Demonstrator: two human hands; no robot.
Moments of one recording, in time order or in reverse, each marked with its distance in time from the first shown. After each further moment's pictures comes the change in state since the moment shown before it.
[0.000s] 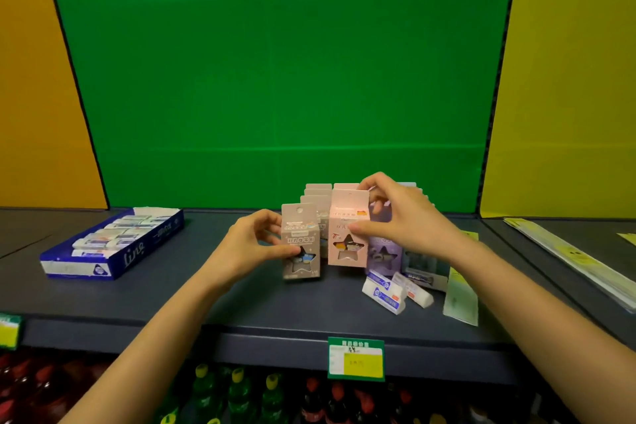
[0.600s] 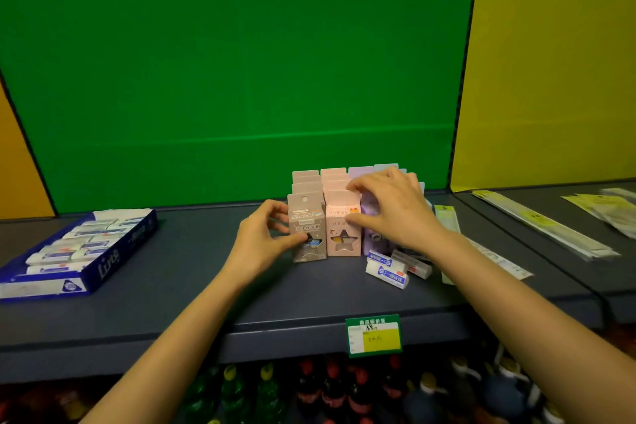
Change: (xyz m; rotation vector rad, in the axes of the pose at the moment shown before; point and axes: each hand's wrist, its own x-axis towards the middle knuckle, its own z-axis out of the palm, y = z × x) left_hand 0.018 -0.024 0.013 0.047 0.012 0.132; right_hand 0.002 -0.003 0.030 -0.517 0.137 0.102
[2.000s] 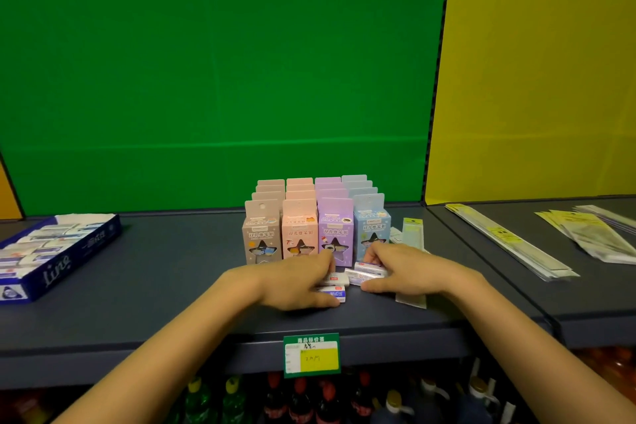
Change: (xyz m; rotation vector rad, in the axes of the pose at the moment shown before) left_hand -0.002 0.066 0.073 0.619 -0.860 0.162; right_hand -0.047 0.070 -0.004 0.133 -0.679 0.100
